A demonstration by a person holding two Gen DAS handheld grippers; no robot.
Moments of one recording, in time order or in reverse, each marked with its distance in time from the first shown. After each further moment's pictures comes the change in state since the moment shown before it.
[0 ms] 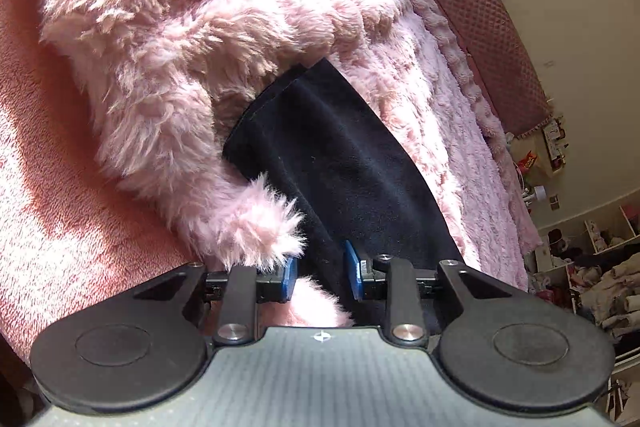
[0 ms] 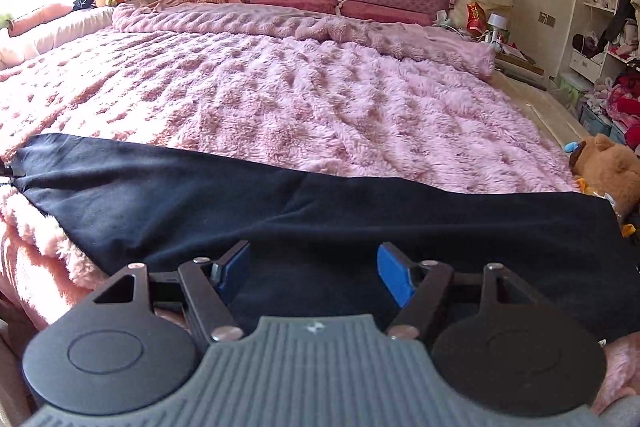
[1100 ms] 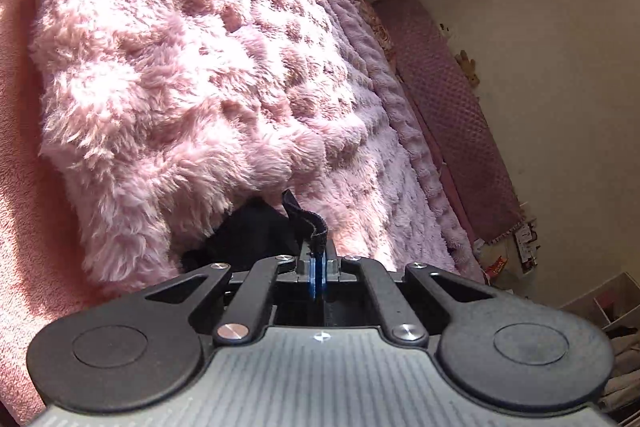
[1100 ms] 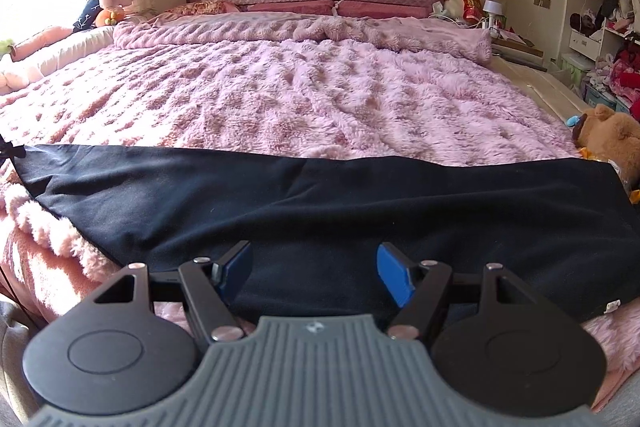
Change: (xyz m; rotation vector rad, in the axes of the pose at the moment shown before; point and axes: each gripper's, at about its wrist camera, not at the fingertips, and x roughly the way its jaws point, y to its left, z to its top) left arm -0.025 -0.012 0.009 -0.093 -0.321 -0.028; right arm -0.003 -0.024 -0.021 0.059 -0.009 0.056
